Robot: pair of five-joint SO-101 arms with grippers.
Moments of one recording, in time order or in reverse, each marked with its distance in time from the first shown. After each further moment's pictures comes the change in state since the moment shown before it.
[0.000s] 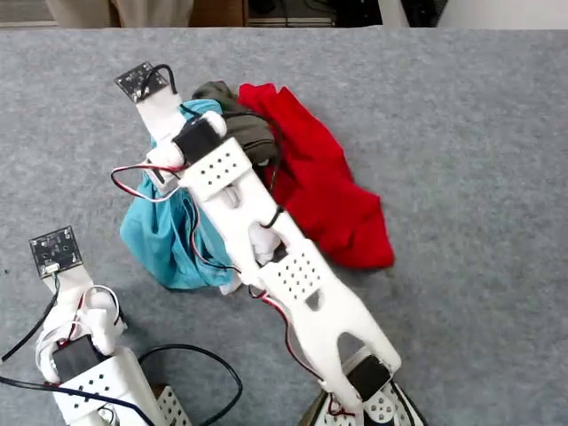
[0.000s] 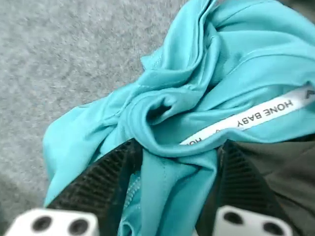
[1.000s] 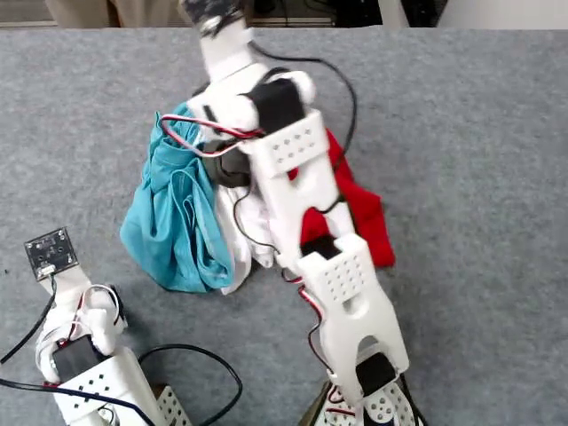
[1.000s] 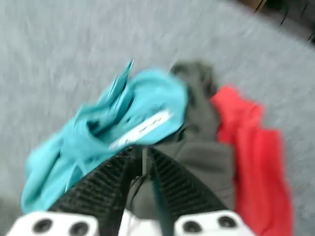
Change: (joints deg) left arm -1.0 0.0 0.0 0.0 4.3; right arm 8.6 -20.0 8.6 3.2 5.6
